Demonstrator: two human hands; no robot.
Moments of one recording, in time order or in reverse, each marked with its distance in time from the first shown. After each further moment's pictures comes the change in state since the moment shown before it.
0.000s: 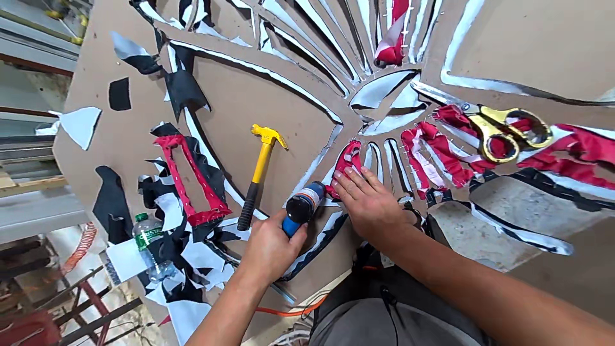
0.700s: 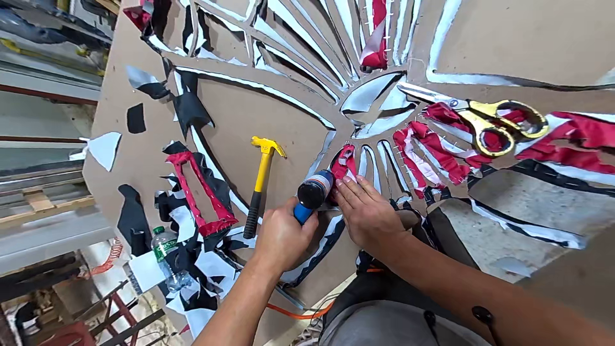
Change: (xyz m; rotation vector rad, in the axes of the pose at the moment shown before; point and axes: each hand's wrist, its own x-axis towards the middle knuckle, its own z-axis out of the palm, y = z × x) left_hand 0.026 0.037 -0.006 0.036 0.005 0.028; right_hand -0.011 -0.009 0.010 0.010 0.131 0.025
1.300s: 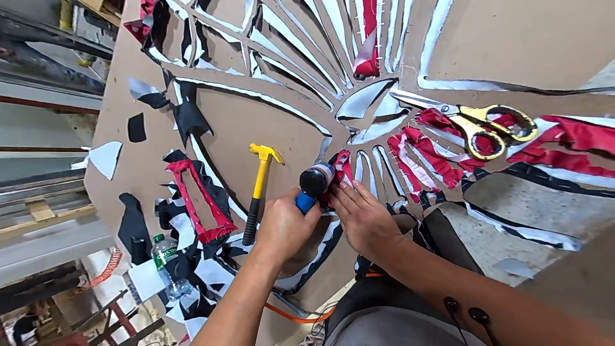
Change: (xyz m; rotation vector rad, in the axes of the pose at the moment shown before) left_hand 0.025 0.025 -0.011 0.016 -0.027 -0.016; right_hand 0.002 0.003 0.002 -0.013 0.008 -0.009
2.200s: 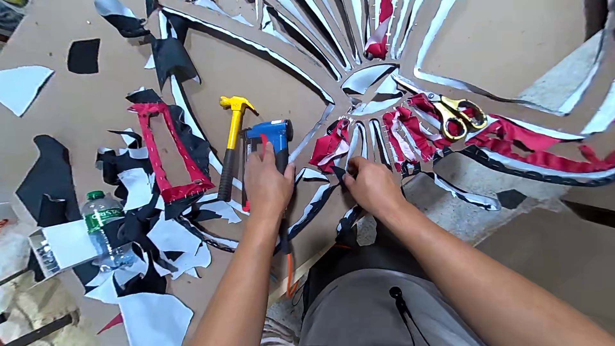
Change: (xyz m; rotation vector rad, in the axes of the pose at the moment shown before) left_hand -0.011 -0.065 0.053 -0.094 0.298 -0.137; right_hand 0.008 -0.013 -0.065 0.244 -0.346 0.658
